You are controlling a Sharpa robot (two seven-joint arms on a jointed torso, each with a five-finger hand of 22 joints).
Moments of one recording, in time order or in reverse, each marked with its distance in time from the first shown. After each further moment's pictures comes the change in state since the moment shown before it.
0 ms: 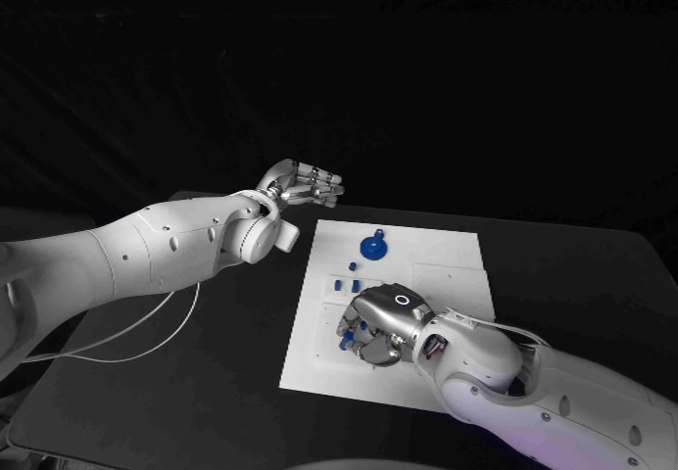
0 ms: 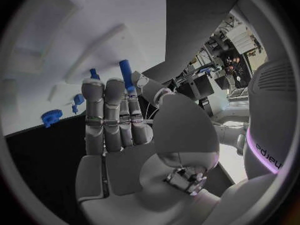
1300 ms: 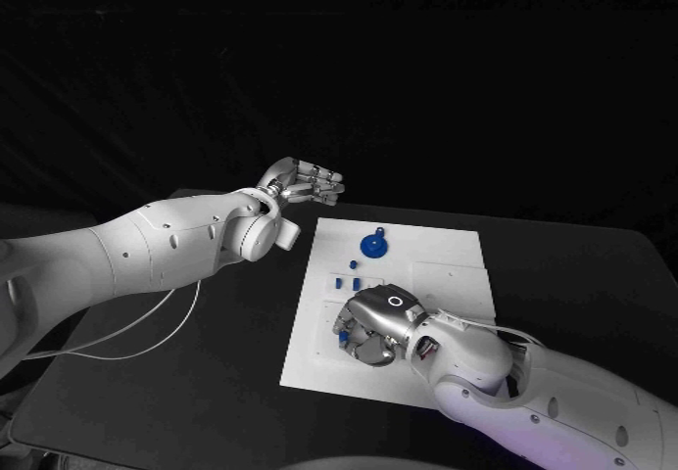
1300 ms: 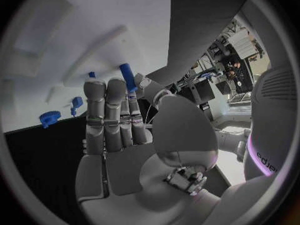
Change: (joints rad) left arm 0.000 -0.001 0.000 0.000 0.002 0.003 -0.001; left_hand 0.000 0.000 0.000 0.000 0.000 -0.004 -0.001 0.000 0.000 0.000 0.000 0.000 0.000 0.000 0.000 0.000 0.000 0.000 0.000 0.000 0.000 0.000; right arm 0.004 0.028 -0.020 -0.018 -0.046 0.012 -0.028; right_hand -0.023 0.000 -0.129 0.032 0.082 -0.079 0.015 0.003 -0.018 -0.046 -0.008 0.006 -0.002 -0.007 0.011 -0.004 -0.006 0.024 0.000 0.011 -0.019 0.000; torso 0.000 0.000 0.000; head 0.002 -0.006
